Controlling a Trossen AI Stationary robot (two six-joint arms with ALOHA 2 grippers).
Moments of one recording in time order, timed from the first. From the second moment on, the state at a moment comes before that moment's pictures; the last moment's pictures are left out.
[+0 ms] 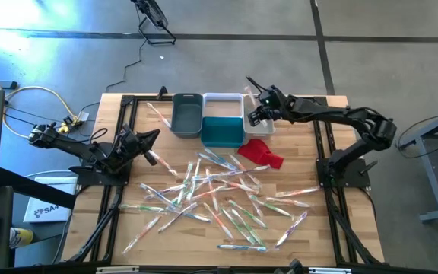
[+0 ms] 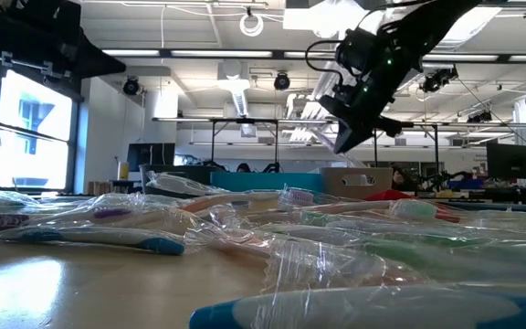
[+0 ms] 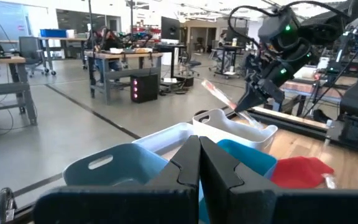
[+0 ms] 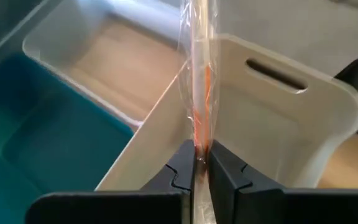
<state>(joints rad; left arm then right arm) -0.33 0.29 0.15 0.28 -1.05 0.02 -0.57 1.50 0.96 -0.29 0.17 0.42</state>
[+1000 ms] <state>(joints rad) -0.33 0.29 0.15 0.26 -1.05 0.02 -0.59 1.58 0.96 -0.39 0.19 0.45</state>
